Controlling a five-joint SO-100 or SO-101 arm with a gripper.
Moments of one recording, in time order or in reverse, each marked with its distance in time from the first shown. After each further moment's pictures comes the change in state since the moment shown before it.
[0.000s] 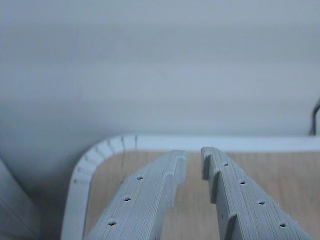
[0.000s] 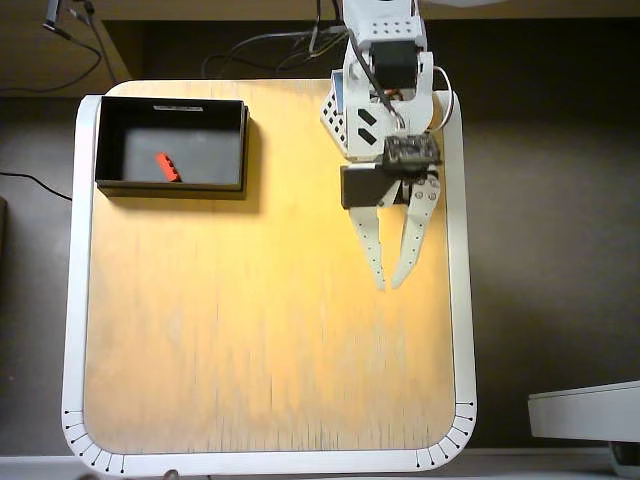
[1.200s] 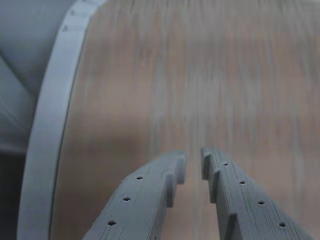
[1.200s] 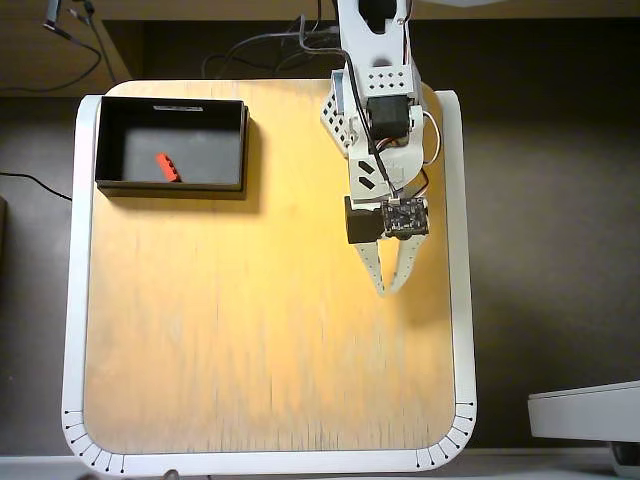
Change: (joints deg) arm -1.1 18.8 41.3 -0.9 -1.8
